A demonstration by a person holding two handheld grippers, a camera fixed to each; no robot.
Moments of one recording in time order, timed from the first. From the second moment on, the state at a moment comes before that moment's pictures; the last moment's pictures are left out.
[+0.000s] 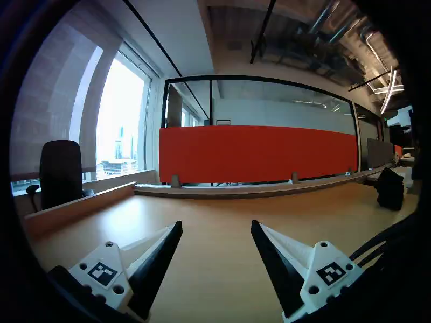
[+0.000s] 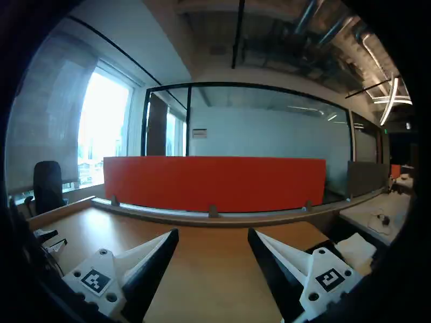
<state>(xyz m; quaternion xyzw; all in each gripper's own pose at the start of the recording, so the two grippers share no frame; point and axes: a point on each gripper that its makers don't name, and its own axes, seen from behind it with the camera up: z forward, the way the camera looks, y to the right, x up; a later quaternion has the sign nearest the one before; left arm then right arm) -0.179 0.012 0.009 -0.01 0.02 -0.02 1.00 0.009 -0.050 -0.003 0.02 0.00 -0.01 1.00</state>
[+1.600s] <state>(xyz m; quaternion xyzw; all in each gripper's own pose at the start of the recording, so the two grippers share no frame) -0.180 0.014 0.009 -0.01 0.02 -0.02 1.00 -0.131 0.014 0.012 -0.01 0.02 0.01 1.00</state>
